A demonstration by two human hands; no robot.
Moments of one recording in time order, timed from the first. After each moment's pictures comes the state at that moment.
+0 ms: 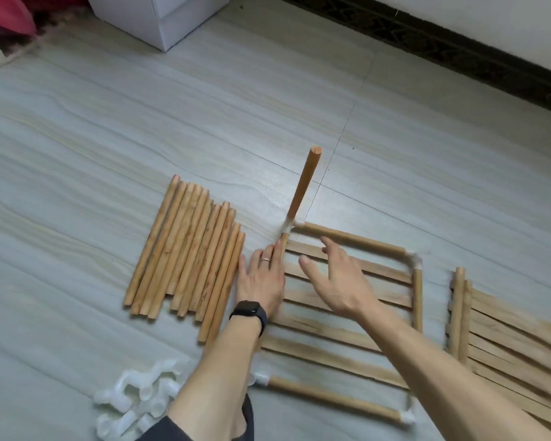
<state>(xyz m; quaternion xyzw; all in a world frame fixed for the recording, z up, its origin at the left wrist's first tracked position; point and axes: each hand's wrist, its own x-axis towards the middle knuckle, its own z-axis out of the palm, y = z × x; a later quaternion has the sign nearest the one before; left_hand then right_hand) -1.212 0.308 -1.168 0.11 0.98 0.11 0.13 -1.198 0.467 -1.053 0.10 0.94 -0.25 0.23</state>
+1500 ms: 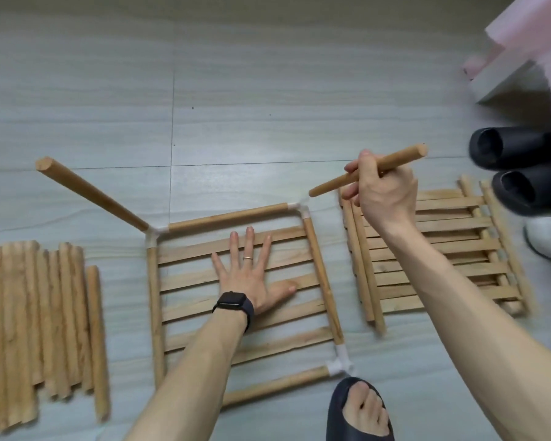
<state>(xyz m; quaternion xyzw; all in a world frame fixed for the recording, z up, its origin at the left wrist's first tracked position) -1.183 0.474 -1.157 0.31 0.89 -0.02 0.35 -1.148 0.691 -1.004 0.42 0.78 -0.43 -0.19</state>
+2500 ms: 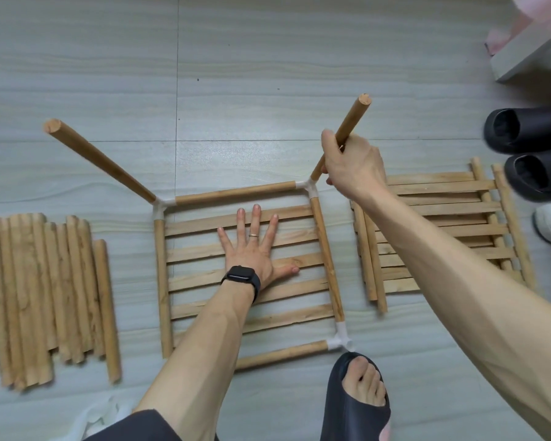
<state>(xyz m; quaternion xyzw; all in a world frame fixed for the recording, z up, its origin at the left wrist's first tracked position) -1.183 0.474 -1.167 0.32 0.89 -0.03 0.32 -1.191 0.674 -1.019 0.40 0.85 -0.35 0.00</state>
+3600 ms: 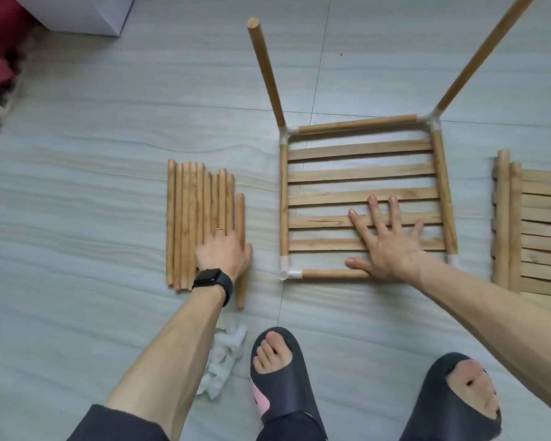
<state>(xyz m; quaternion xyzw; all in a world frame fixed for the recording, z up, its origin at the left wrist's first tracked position) -1.211 0.227 -1.108 0.03 0.96 -0.13 0.23 -1.134 0.536 -1.133 0.02 0.91 0.00 0.41</state>
